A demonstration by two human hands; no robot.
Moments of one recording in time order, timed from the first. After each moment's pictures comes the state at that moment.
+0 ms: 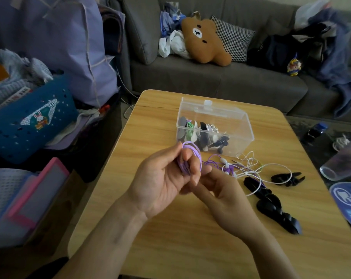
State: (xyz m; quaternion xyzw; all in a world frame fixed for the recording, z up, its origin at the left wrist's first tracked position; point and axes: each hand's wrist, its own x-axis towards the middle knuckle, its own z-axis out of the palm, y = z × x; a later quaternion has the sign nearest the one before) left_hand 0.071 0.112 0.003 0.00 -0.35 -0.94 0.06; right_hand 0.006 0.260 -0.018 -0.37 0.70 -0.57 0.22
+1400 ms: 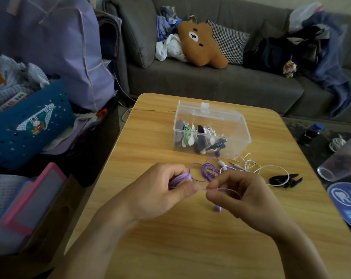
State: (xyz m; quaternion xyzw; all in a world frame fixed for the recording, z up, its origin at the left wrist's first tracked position) left_hand 0.089 0.096 0.006 0.01 -0.84 -0.54 0.06; right_hand -0.013 0.292 0.015 -0.33 0.74 -0.53 0.25
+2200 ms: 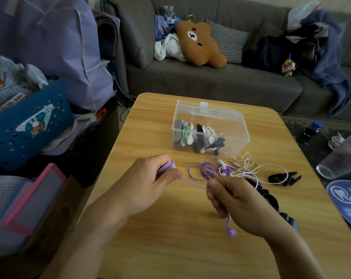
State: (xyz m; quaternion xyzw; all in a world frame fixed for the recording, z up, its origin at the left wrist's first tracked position) left_hand 0.093 0.078 0.001 0.06 -0.89 -0.44 0.11; right_hand -0.010 0.287 0.010 -0.32 0.78 -0.45 0.30
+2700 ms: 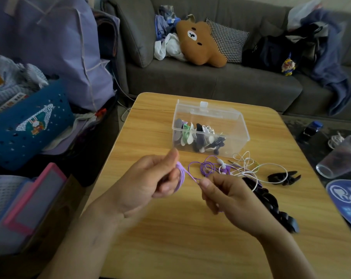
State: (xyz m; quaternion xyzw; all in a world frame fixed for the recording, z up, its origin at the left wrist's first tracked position) left_hand 0.092 0.090 0.013 0.05 -0.62 -0.78 0.01; right_hand -0.007 0.280 -0.002 -0.35 0.73 -0.52 0.28
